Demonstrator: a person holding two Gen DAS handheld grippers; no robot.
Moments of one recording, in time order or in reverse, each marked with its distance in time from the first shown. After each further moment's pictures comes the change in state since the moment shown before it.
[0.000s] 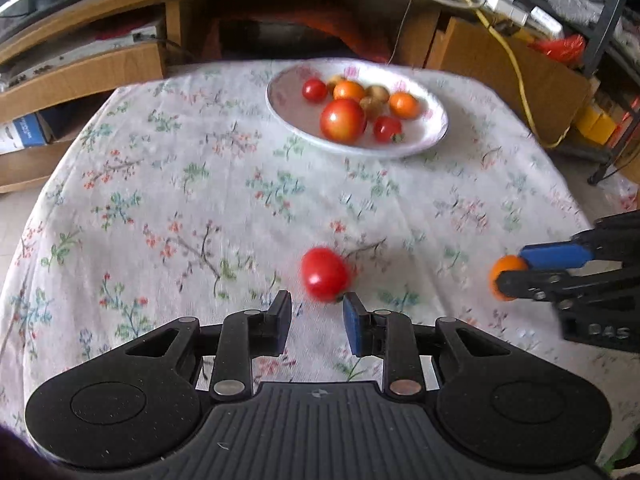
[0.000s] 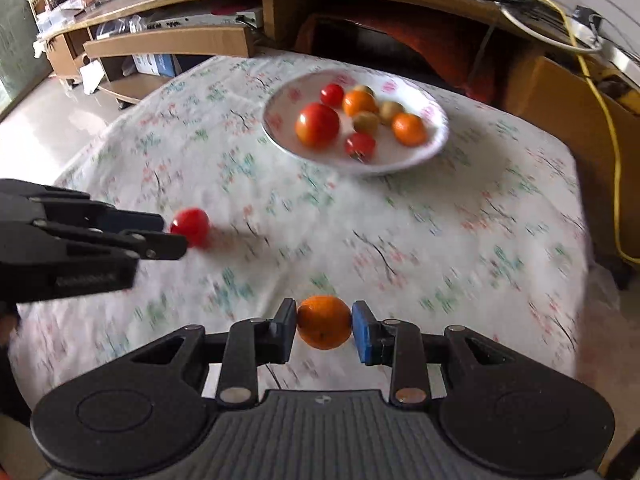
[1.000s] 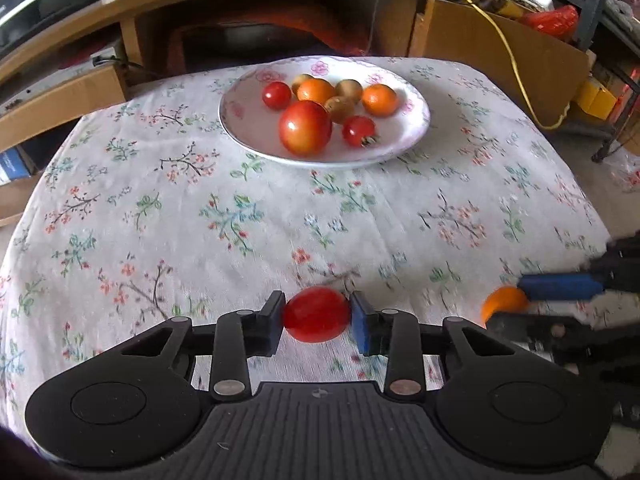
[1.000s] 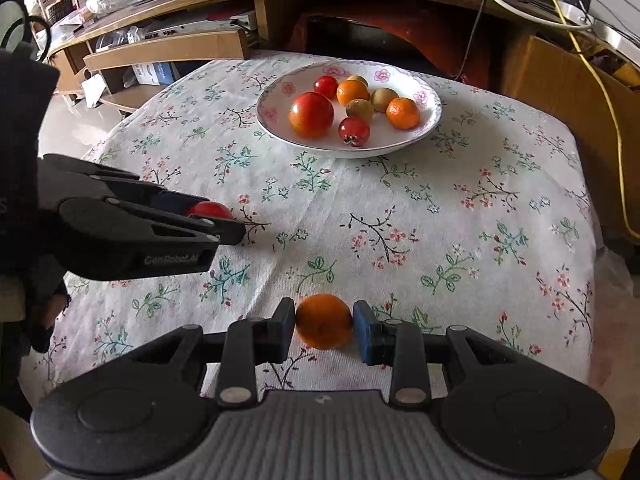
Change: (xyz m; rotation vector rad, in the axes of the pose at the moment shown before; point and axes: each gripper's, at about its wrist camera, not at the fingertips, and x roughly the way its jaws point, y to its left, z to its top) left arm 0.021 -0.033 0.016 0.093 -0.004 0.030; right arm 0.004 -0.008 -0.012 0.046 -0.027 0.036
